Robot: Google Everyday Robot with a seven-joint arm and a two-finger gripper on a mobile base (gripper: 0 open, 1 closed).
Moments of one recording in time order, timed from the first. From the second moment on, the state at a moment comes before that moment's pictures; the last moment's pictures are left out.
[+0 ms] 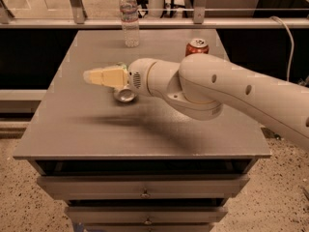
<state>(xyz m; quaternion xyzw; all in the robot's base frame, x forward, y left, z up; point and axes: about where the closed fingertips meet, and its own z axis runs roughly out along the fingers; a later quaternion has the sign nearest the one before) 0.603 0.086 0.904 -0.21 0.76 0.35 0.51</state>
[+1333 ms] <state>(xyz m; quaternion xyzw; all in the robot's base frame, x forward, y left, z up) 0.583 0.045 0.884 -0.21 0.76 0.33 0.51</state>
